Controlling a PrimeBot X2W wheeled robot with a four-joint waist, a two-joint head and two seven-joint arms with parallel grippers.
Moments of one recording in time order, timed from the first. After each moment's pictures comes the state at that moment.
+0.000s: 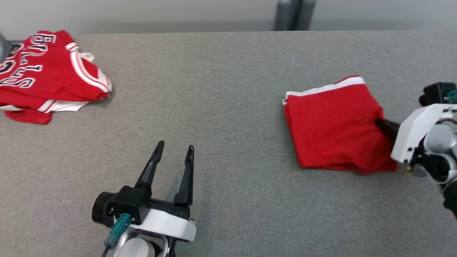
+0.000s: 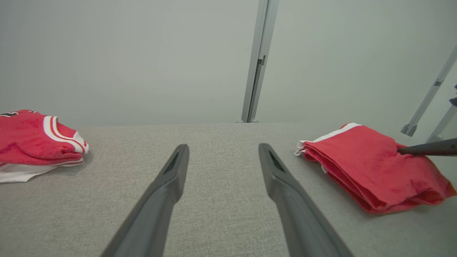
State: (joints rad) left arm -0.13 0.05 -0.31 0.13 -0.24 0.08 -0.26; right arm -0.72 -0.43 0.49 0.73 0.88 0.13 0.38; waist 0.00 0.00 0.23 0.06
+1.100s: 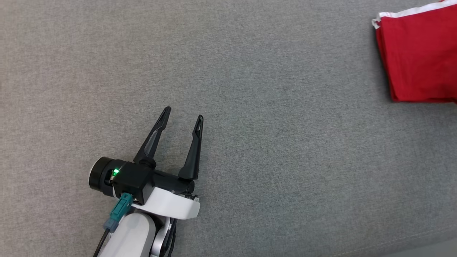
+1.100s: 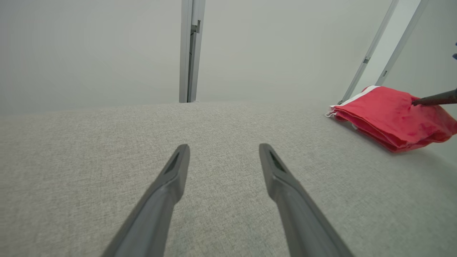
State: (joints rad) left arm -0.24 0.08 -0.35 0.05 -0.20 0.06 -0.25; right arm -1.02 -0.62 0.46 0.95 0.68 0.13 0.23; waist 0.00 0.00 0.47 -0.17
